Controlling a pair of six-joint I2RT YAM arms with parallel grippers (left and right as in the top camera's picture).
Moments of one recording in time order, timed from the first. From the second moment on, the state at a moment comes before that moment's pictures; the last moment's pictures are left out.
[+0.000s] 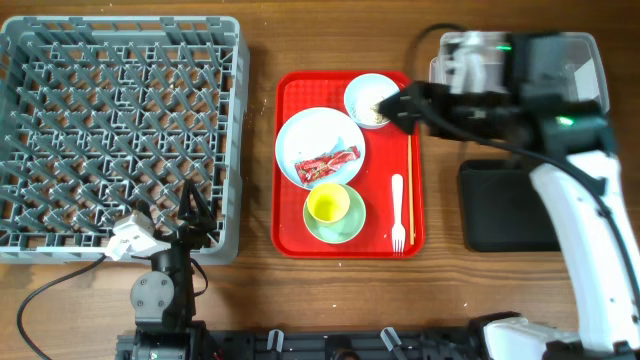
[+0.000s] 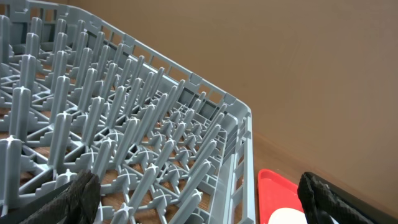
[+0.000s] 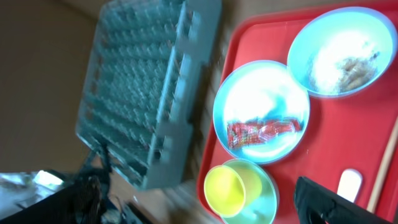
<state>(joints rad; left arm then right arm) -0.04 0.01 0.01 -0.05 -0.24 -0.50 0.18 1.43 1.48 -0.96 -0.63 0.31</state>
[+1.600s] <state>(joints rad) -0.04 0.01 0.01 -0.05 -0.24 -0.50 0.63 2.29 1.84 -0.89 -0.02 0.32</state>
